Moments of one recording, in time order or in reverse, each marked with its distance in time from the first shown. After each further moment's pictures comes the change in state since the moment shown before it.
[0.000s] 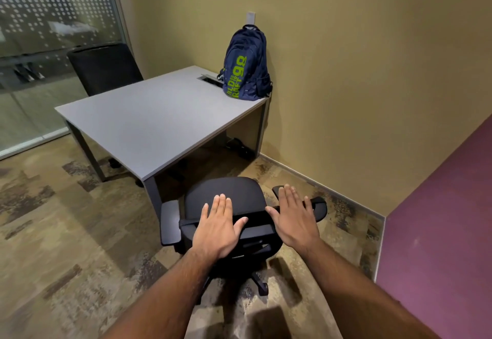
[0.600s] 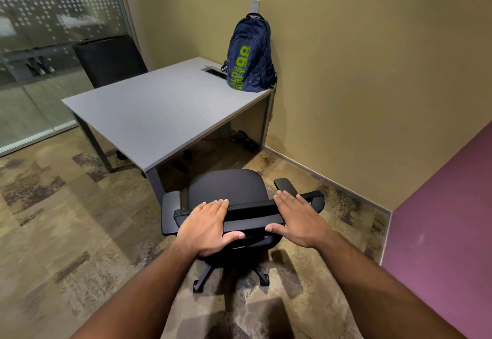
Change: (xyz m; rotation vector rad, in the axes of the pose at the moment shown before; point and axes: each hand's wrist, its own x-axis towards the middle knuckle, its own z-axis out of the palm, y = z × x) left_hand -0.014 -0.018 0.006 0.219 0.028 0.195; right_hand -0.002 0.056 0.010 -0.021 -0.200 -0.373
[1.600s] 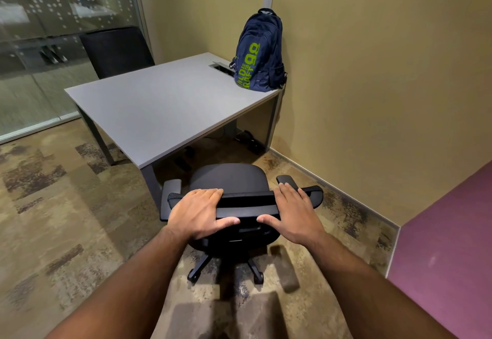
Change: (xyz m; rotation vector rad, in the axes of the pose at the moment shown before) left_hand 0.069 -0.016 0.000 0.013 0.095 -0.102; right_hand 0.058 0.025 -0.002 -0.059 0.181 0.069
